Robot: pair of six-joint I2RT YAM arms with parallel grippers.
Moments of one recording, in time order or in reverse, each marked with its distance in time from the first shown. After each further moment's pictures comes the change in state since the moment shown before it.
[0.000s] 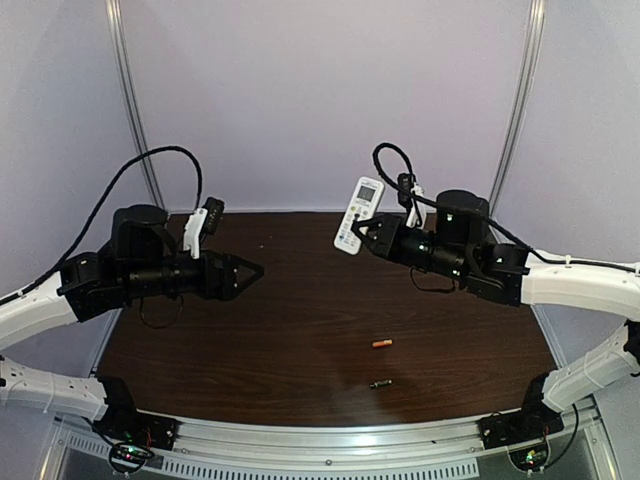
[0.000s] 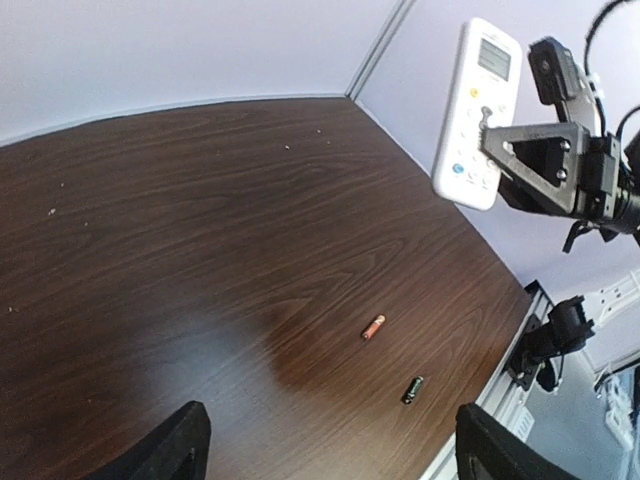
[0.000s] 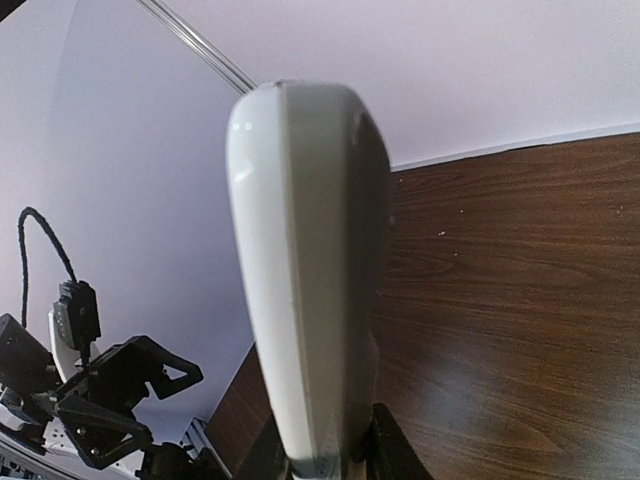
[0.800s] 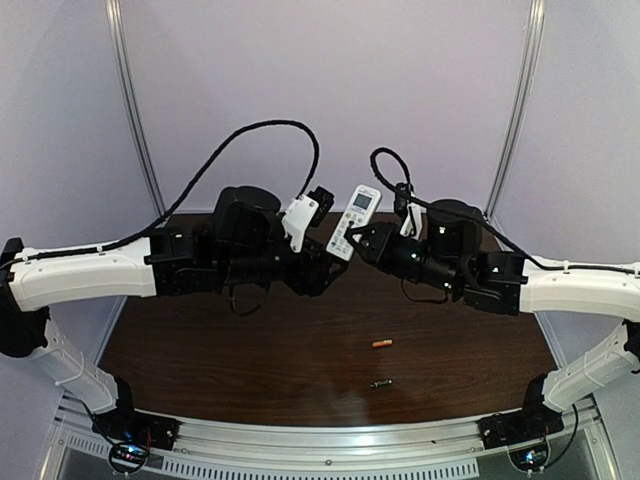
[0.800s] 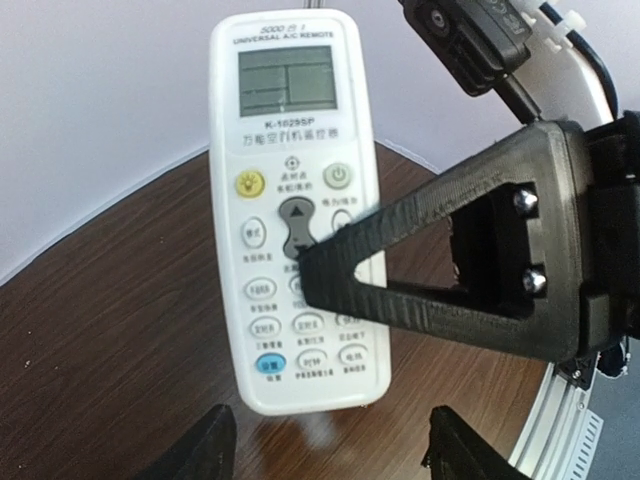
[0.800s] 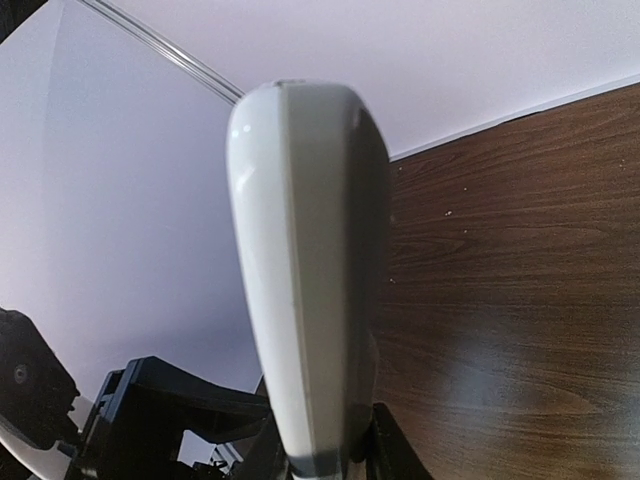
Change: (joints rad) left arm -0.278 0.522 0.394 0.102 -0.244 0.279; right arm 0.098 0.009 0.003 -0.011 0.133 0.156
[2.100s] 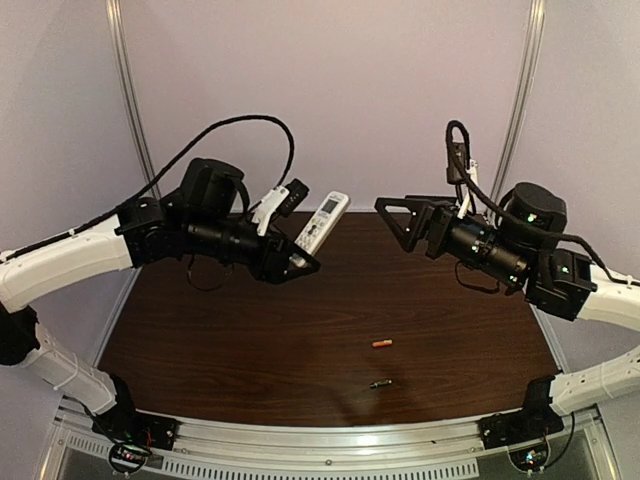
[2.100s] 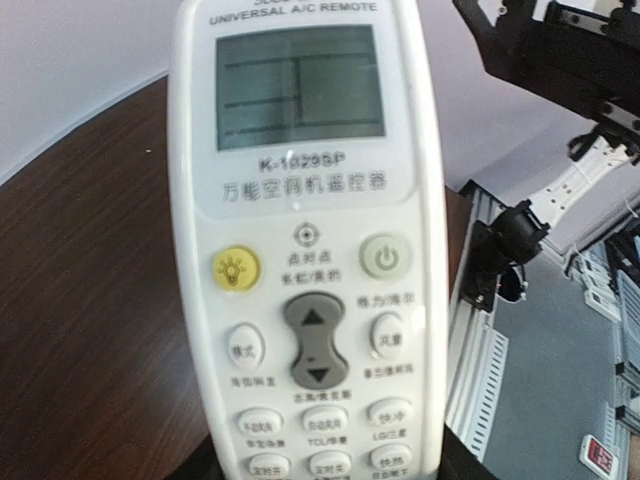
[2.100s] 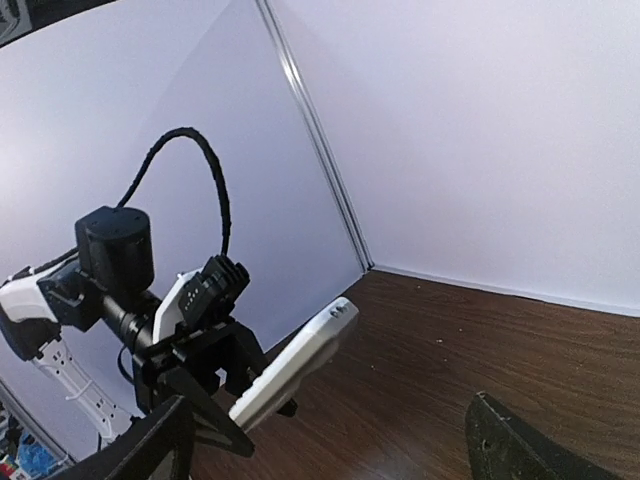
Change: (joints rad) left arm 0.188 -0.071 0.056 -0.246 0.478 0.026; right arm 0.021 -0.286 -0.023 -0.038 -0.004 -0.463
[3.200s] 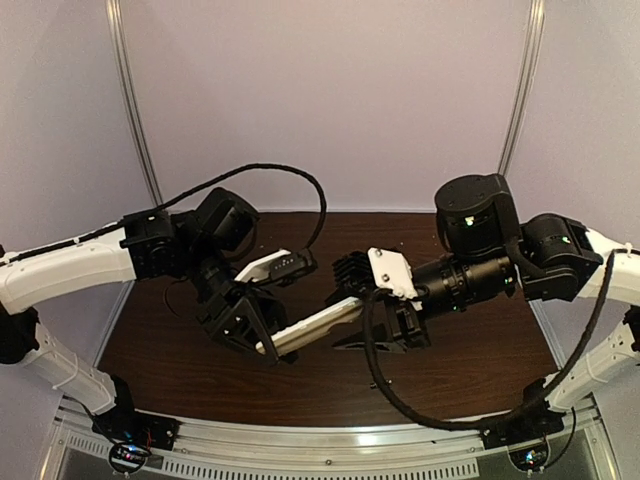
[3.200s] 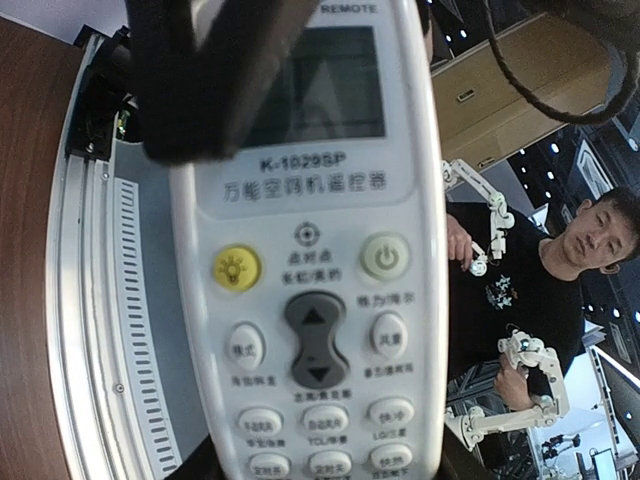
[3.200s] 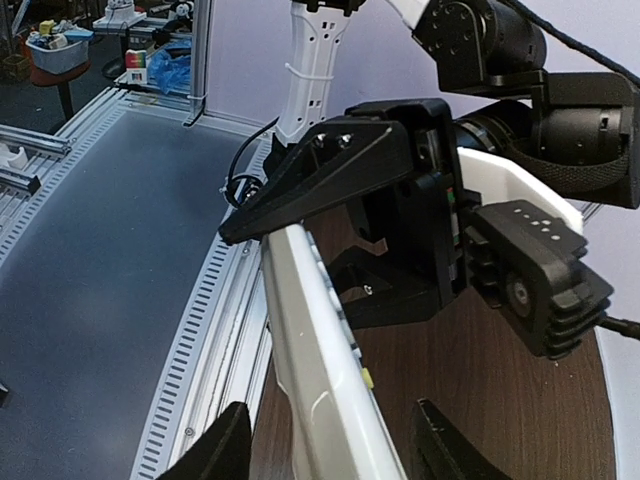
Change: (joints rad) left arm -0.074 -0.002 -0.043 -0.253 0.968 0.067; right arm 0.287 0.222 0.422 -0.681 -0.426 -0.833
